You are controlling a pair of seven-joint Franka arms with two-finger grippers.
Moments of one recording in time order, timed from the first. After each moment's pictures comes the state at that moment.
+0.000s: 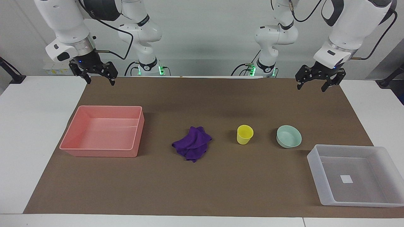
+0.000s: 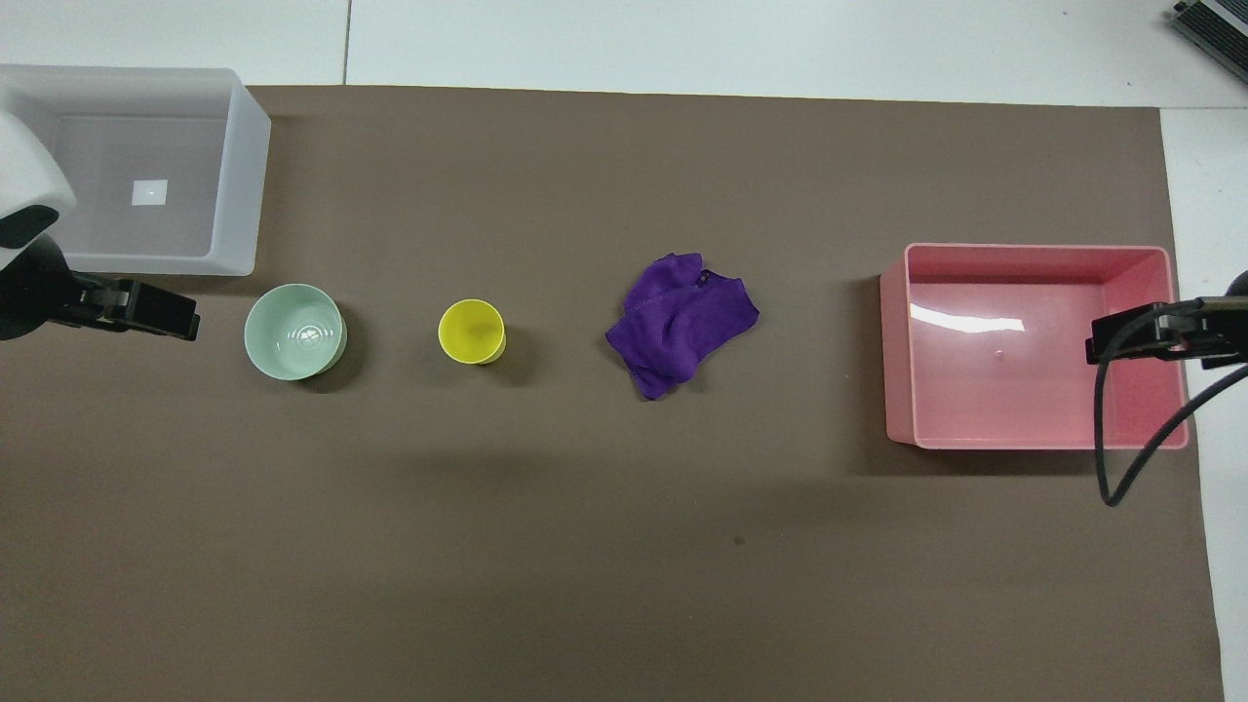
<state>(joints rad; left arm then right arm) -0.09 -0.03 -0.04 -1.60 -0.01 1.58 0.05 0.03 -0.06 -0.07 -1.66 -0.04 1.56 0.03</state>
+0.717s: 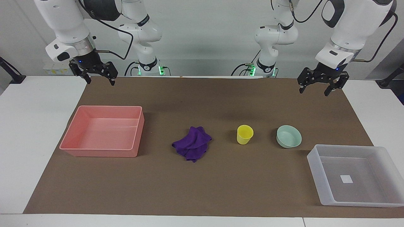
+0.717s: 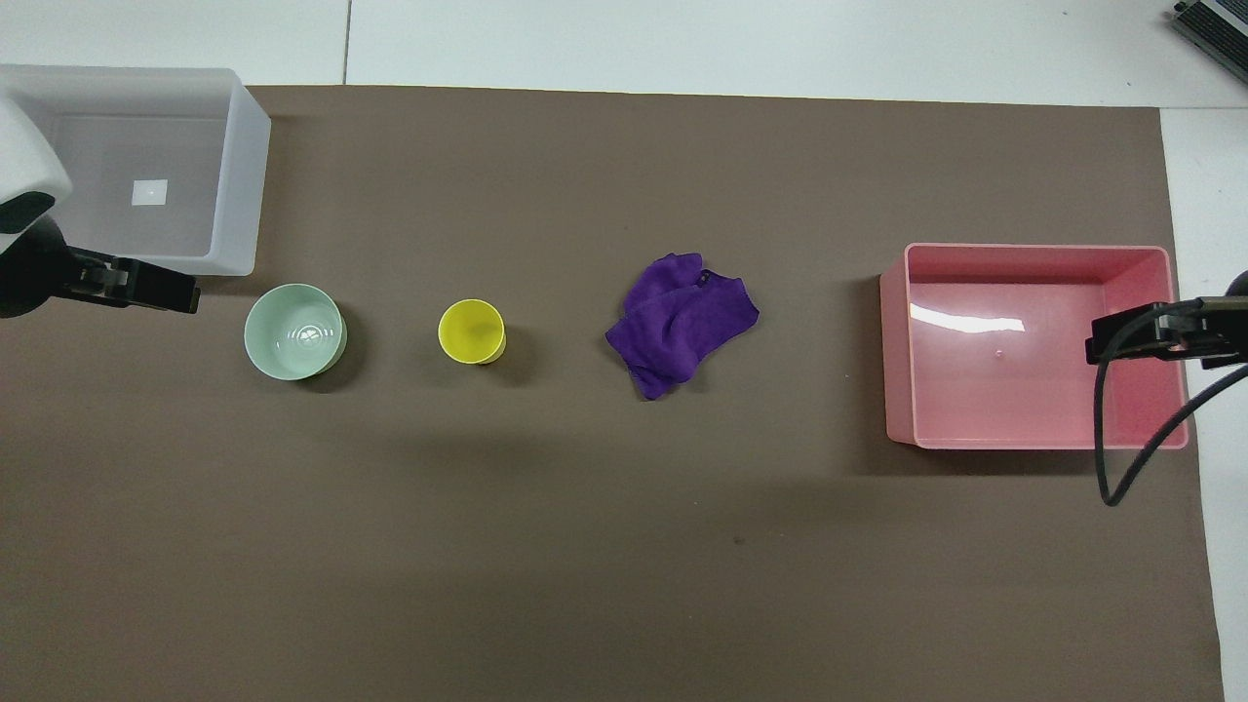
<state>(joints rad) -0.09 -0.02 -0.03 -1.63 -0.01 1.69 0.09 0.03 -0.06 -0.07 -1.66 -0.04 1.56 0.03</state>
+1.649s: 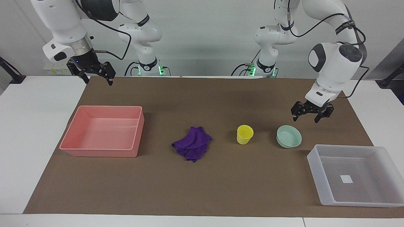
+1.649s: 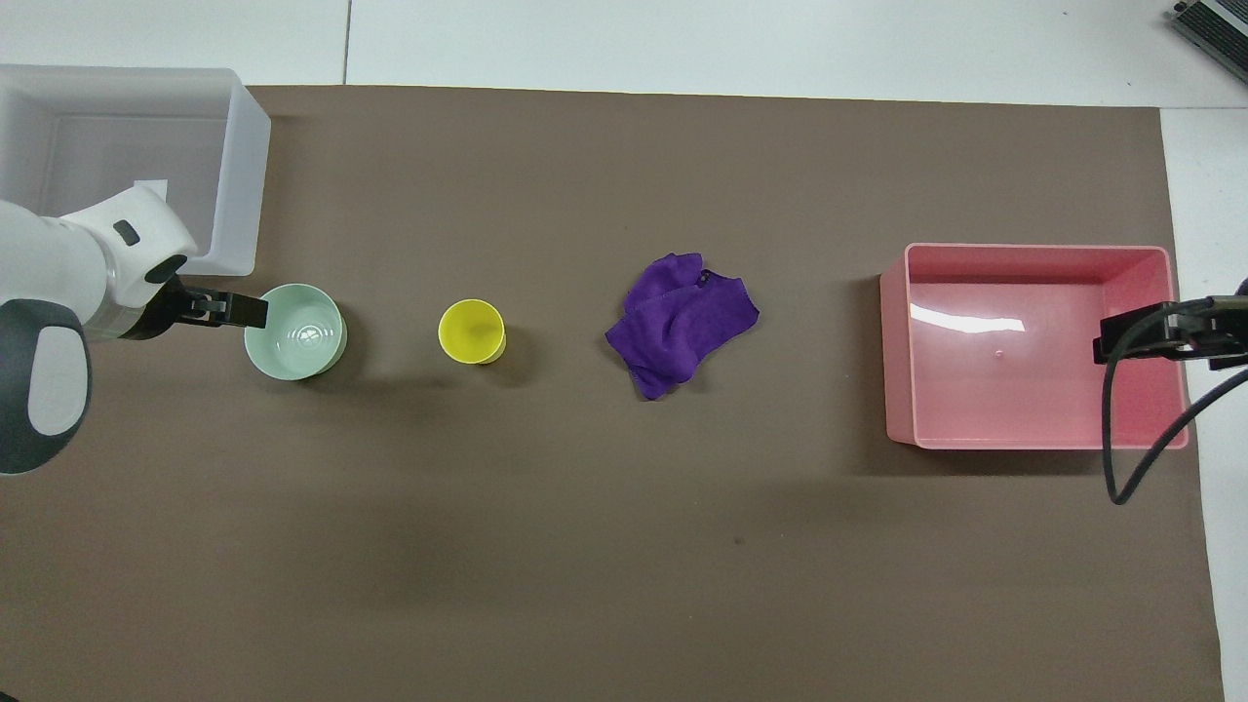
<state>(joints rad) -0.04 0.04 -0.02 -2.01 -0.01 2.16 0.10 0.02 -0.06 -0.07 -1.66 -0.04 1.56 0.03</state>
